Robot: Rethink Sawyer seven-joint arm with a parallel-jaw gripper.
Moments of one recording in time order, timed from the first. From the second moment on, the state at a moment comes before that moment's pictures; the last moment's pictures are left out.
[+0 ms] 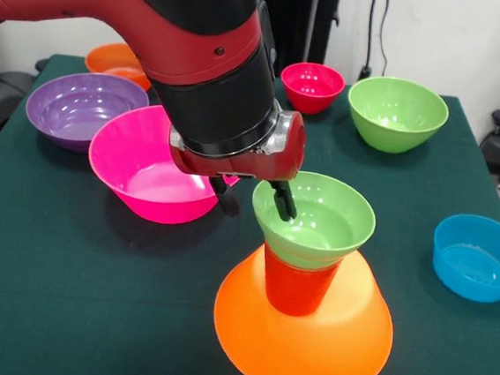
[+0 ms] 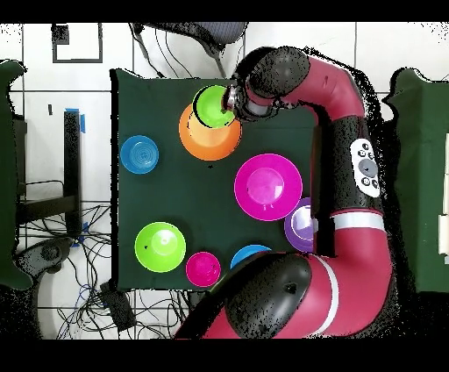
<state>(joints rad) -0.50 -0.33 0.48 0.91 -0.19 1.28 1.81</state>
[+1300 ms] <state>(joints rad) -0.58 -0.59 0.48 1.08 -0.13 1.32 1.81</state>
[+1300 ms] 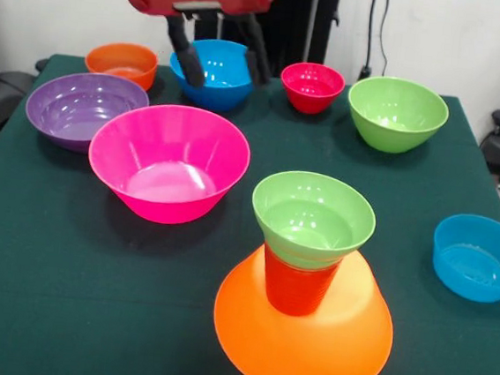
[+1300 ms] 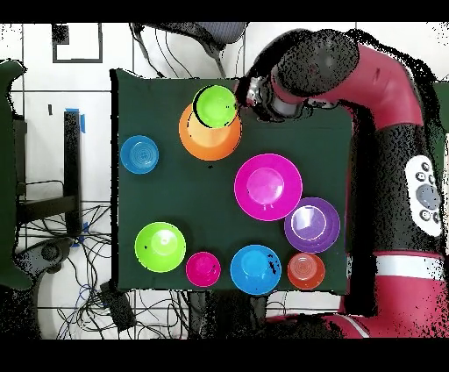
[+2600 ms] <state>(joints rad) -0.72 -0.63 0.46 1.17 -0.41 1.32 1.81</state>
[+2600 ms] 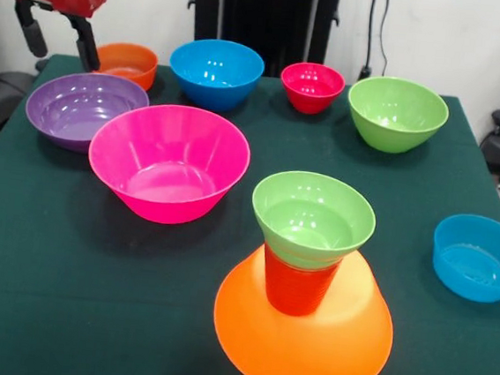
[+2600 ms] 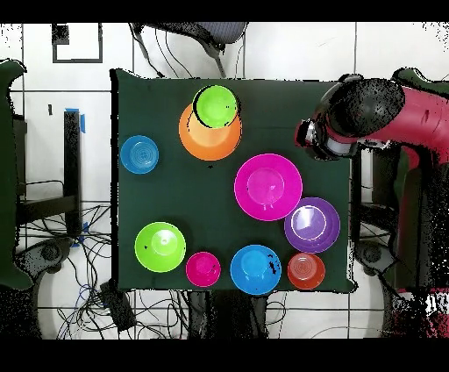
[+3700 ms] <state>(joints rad) -0.77 -0.58 0.53 1.31 -0.42 1.22 1.81</state>
